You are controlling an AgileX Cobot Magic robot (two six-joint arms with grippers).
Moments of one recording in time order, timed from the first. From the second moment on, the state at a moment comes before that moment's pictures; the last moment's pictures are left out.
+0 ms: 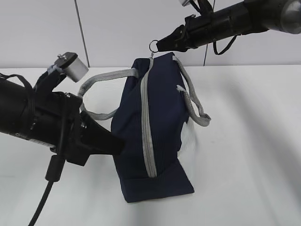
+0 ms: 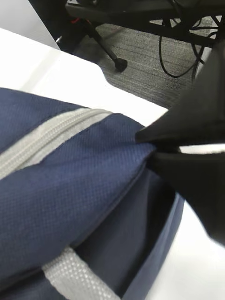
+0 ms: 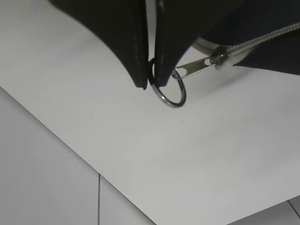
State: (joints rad) left arm -0.44 1.45 -0.79 -1.10 0.76 1.25; right arm 0.08 2.31 -2.02 1.18 0.97 -1.44
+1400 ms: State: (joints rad) left arm -0.42 1.44 -1.07 -0.97 0.64 0.49; right arm 0.07 2.31 -2.04 1.18 1.20 -1.52
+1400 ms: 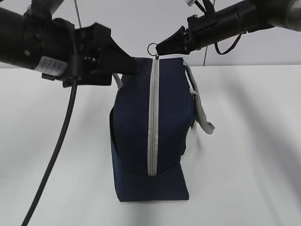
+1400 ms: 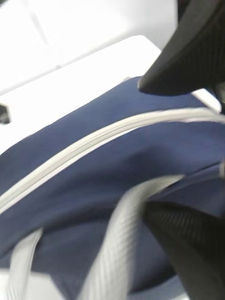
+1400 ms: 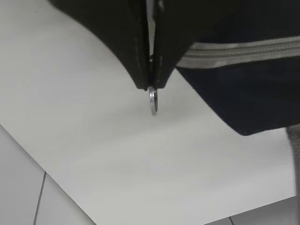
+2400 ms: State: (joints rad) left arm -0.21 1.68 -1.55 -0.60 0.98 0.22; right arm 0.07 2.31 -2.04 1.16 1.20 -1.53
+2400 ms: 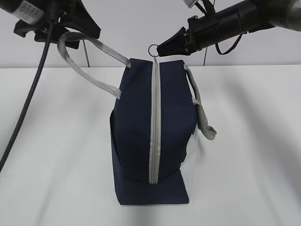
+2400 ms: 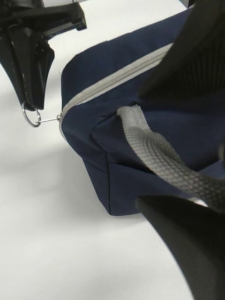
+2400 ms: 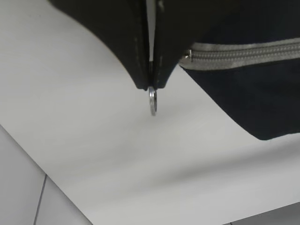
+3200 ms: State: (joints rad) left arm -0.25 2.08 -1.98 -0.64 1.18 0.12; right arm 0.07 2.31 -2.04 1.15 1.20 -1.53
